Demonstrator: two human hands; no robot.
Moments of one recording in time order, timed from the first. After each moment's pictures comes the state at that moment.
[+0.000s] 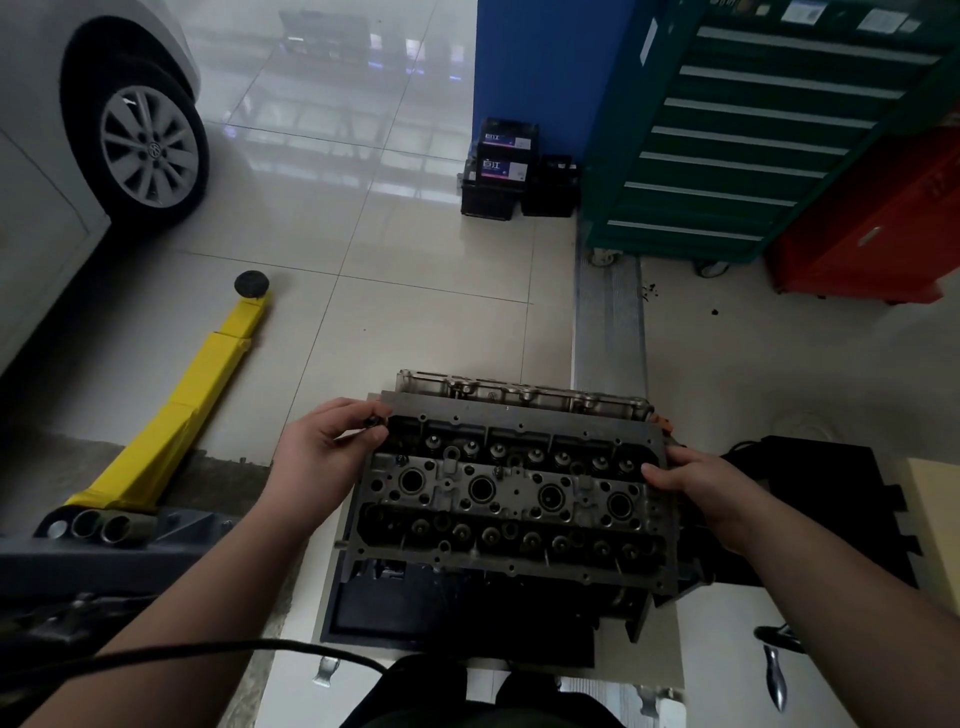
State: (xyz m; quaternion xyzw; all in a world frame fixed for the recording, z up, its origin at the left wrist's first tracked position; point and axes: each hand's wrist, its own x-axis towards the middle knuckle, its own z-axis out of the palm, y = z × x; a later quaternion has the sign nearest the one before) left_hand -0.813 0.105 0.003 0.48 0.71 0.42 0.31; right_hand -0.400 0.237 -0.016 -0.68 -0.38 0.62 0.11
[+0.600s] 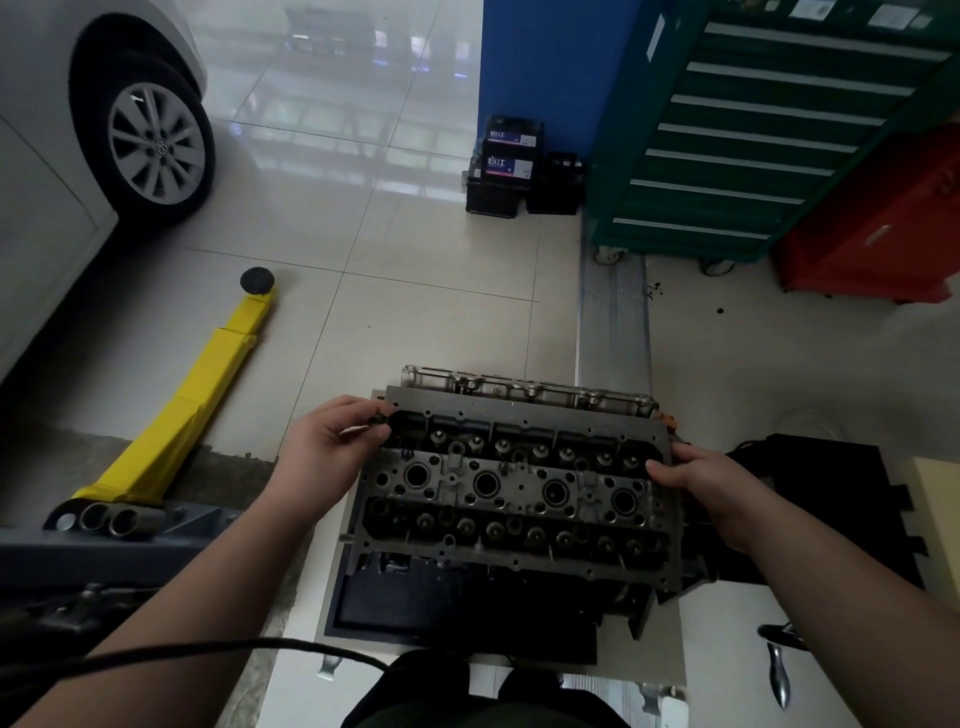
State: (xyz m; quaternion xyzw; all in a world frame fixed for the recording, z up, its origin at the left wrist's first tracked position) left_hand -0.820 0.105 -0.007 0.48 0.71 0.39 0.34; right_hand -0.399 0.236 -0.018 -0.68 -0.37 0.62 0.11
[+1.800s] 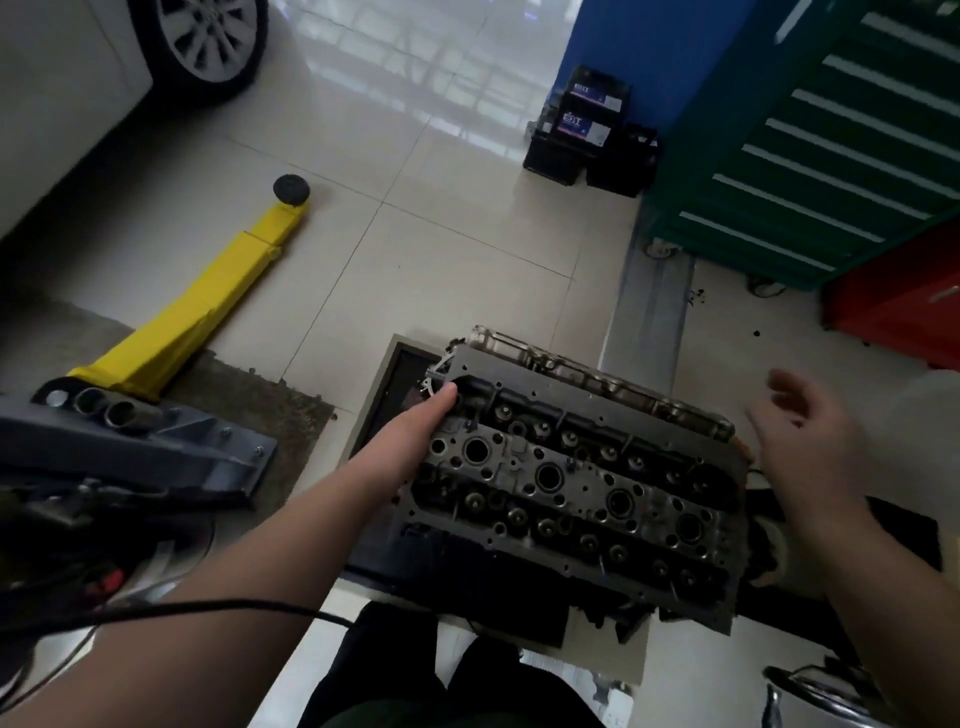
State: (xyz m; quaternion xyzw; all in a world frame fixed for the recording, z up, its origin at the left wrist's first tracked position) left_hand -0.809 0.098 -0.061 0.12 0.67 0.34 0.65; right_hand -0.480 0.255 0.040 -0.71 -0.62 0.26 0.19
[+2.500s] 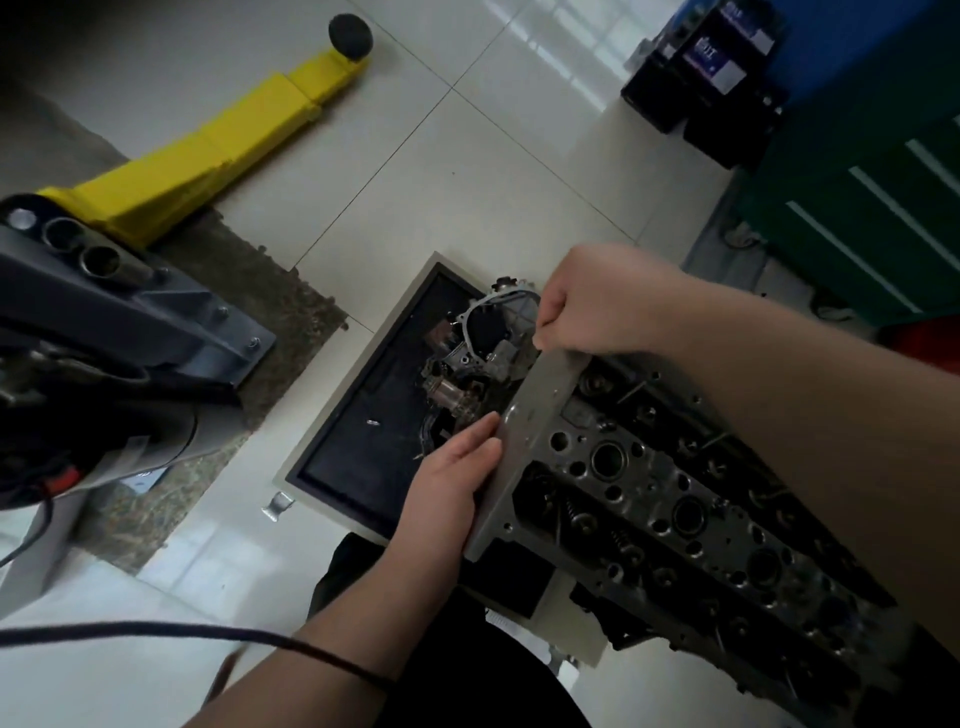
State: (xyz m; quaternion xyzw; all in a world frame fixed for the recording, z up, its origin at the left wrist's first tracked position) left_hand -0.776 0.037 -0.129 -0.13 0.56 0.56 0.59; right_hand -0.794 0.260 -0.040 -0.29 -0.89 0.12 -0.32
